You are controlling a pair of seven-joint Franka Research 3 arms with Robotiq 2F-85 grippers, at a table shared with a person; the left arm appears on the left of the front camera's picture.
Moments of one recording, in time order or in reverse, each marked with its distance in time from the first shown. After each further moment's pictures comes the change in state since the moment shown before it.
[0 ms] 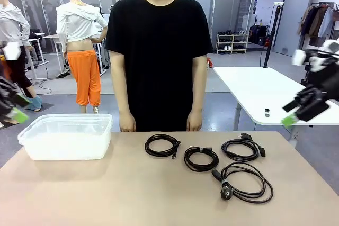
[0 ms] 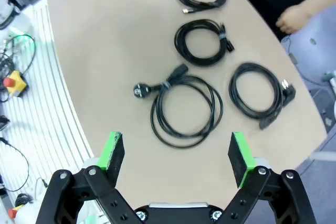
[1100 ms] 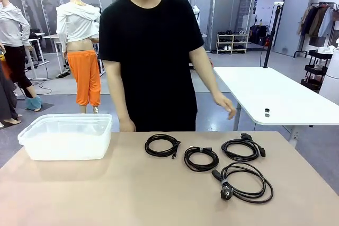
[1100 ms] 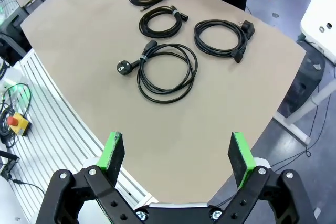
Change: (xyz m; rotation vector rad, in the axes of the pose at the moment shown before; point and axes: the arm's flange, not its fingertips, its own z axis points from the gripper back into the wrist) left arm -0.203 -0.011 0.041 0.103 -0.136 0.383; right arm -0.165 0.029 0.088 -0.153 -0.216 -0.320
